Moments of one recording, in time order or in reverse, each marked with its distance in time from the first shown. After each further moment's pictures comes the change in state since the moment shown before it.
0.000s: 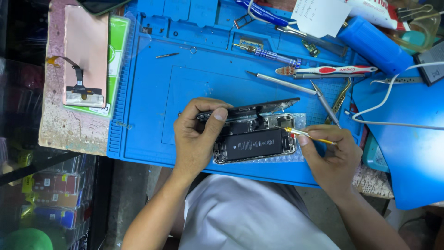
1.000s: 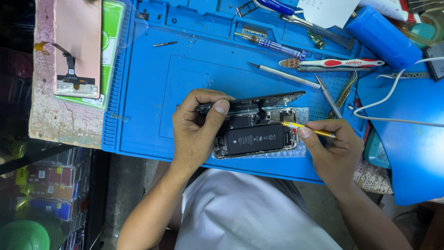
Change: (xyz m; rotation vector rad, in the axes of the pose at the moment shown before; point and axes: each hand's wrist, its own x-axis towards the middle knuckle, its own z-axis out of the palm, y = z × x) left_hand 0.002 0.000 0.000 0.008 -0.006 0.001; right_hand 0.003 -0.002 -0.001 -0.057 -0.002 0.147
